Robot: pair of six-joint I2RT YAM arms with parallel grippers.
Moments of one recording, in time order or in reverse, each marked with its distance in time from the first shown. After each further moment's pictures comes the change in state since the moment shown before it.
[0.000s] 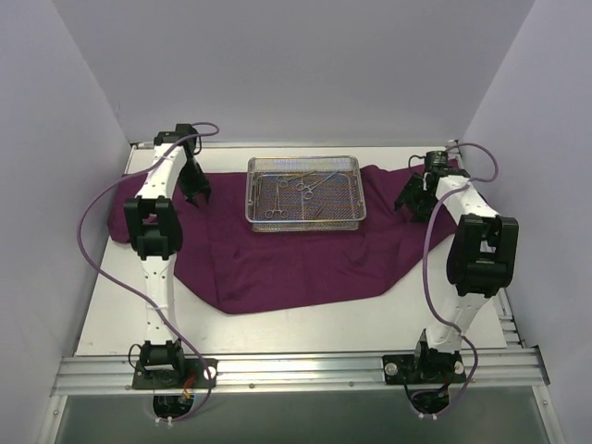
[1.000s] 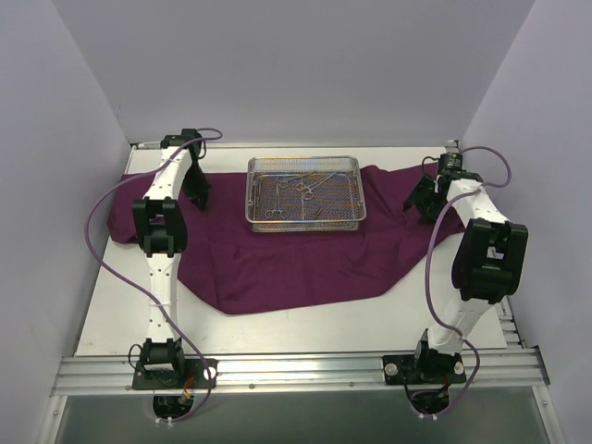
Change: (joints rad) left arm -0.008 0.145 0.132 -0.048 -0.069 -0.010; right arm -0.071 -0.060 -0.038 0.004 -0.051 -0.040
